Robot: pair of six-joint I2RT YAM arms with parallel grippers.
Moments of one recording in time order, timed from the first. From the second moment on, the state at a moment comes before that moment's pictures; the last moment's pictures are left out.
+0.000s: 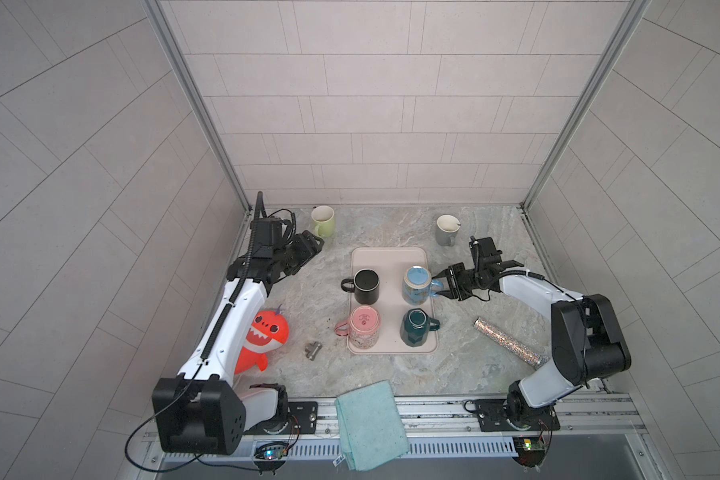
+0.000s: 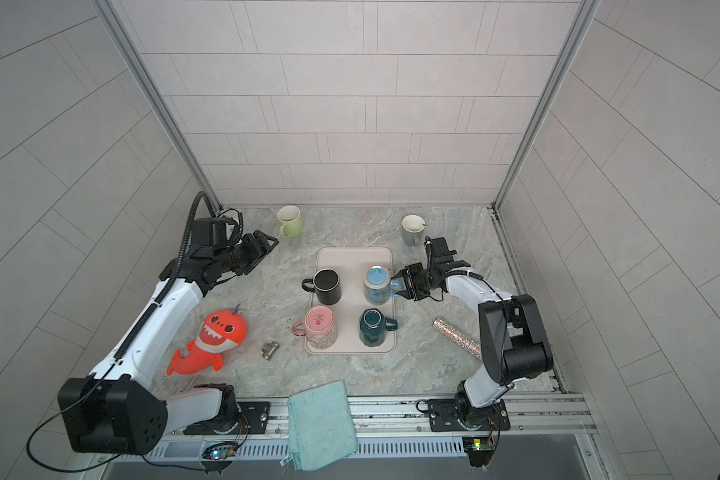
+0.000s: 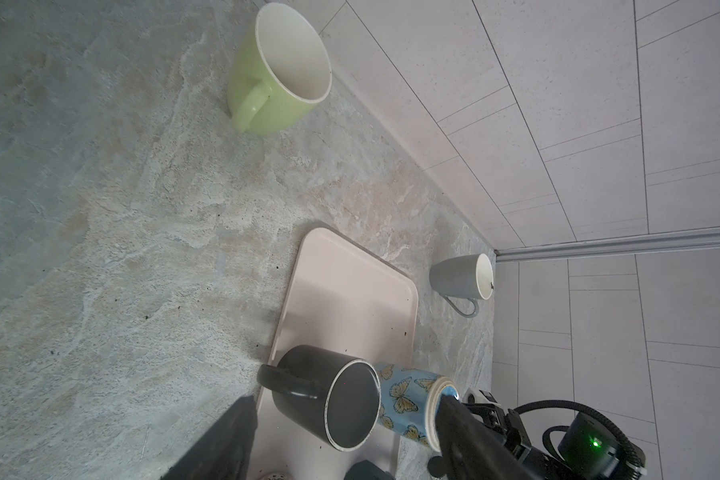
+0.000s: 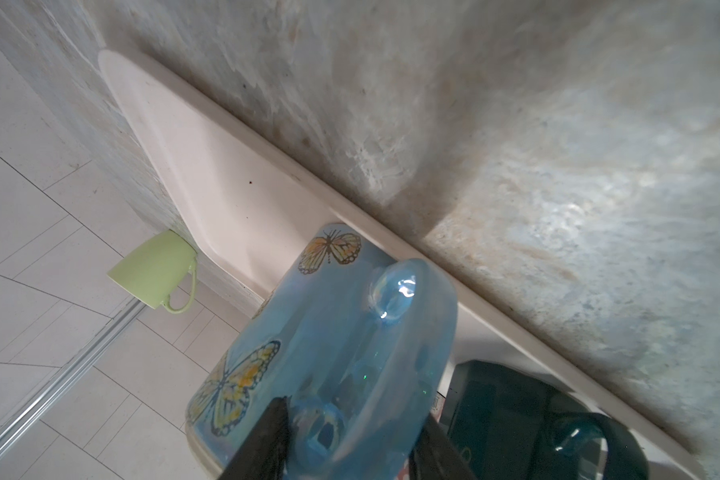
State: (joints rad) left arm -0.04 1.24 1.10 -0.54 0.38 -0.74; right arm 0.15 1.58 0.94 -0.39 -0.63 1.49
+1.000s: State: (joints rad) left arm -0.02 1.24 1.10 -0.54 0.39 -0.75; right arm 0.18 1.64 1.03 -0.36 -0.65 1.41
